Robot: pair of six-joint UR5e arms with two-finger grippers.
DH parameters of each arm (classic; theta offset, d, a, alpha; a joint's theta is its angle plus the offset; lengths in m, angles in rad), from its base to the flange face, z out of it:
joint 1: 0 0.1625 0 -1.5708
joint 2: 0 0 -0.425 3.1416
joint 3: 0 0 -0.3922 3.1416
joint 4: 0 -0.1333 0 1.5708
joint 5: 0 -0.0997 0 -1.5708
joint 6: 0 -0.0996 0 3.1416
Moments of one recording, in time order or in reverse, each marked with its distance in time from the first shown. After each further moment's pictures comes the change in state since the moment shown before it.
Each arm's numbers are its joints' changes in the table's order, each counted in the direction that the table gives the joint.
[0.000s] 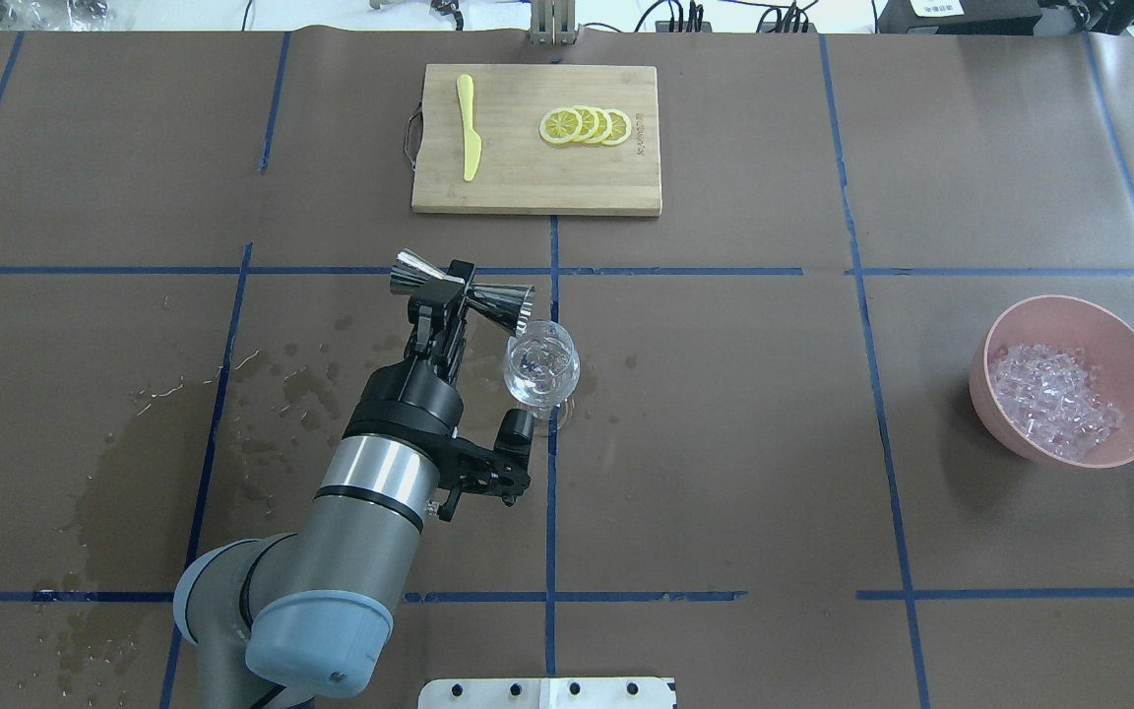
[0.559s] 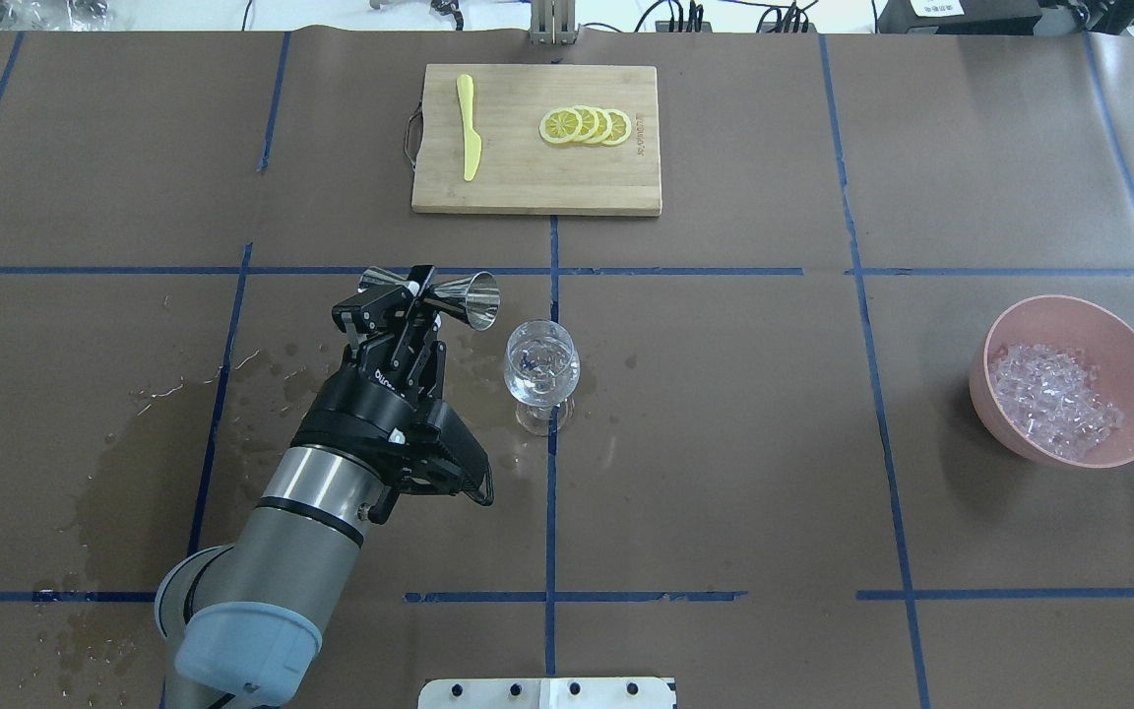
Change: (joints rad) left arm 0.003 -0.064 0.017 0.261 0.000 0.204; right arm 0.000 0.000 -0.006 0.000 -0.001 0.001
